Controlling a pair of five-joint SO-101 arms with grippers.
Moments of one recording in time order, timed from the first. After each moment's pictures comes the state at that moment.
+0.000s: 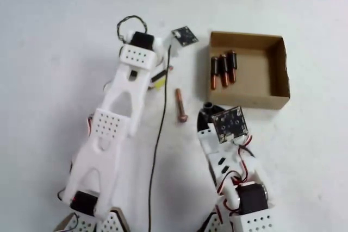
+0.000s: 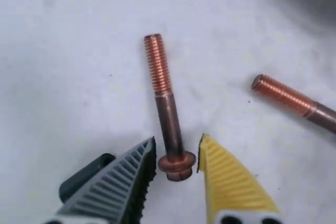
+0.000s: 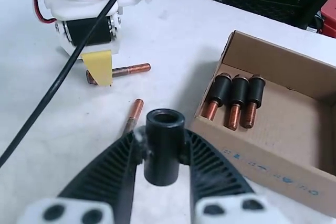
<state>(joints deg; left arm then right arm) 11.0 70.2 -77.7 99.3 -34.2 -16.9 -102.6 87.5 47.0 12.0</state>
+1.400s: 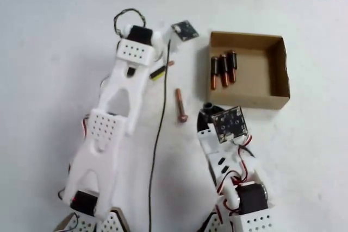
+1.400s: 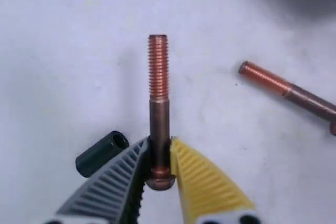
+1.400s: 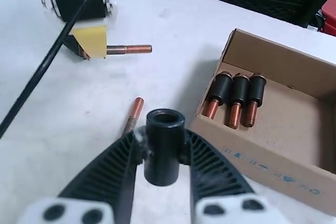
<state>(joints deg) 11.6 59.9 -71.1 101.9 -34.2 -16.9 -102.6 87.8 47.0 12.0</state>
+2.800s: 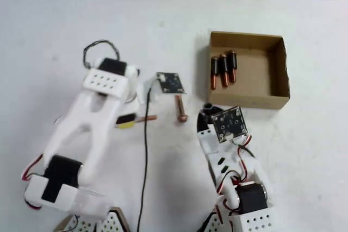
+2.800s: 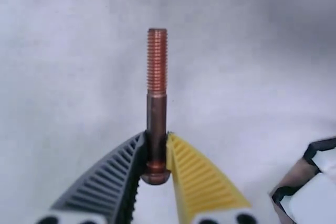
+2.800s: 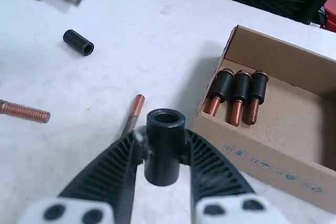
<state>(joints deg) 8.1 -0.5 17.7 87.2 -55.8 -16.9 -102.6 88.4 47.0 12.0</state>
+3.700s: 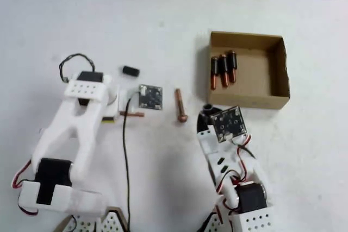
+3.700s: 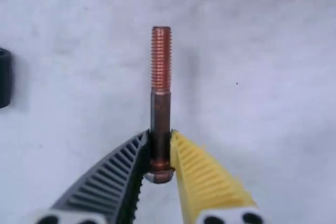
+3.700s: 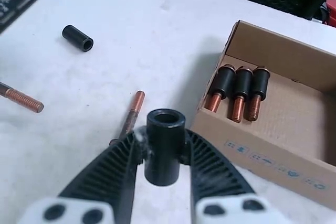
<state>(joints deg) -1.0 -1.4 29.5 65.1 -82.5 -16.8 -102.7 89.2 46.9 11.9</state>
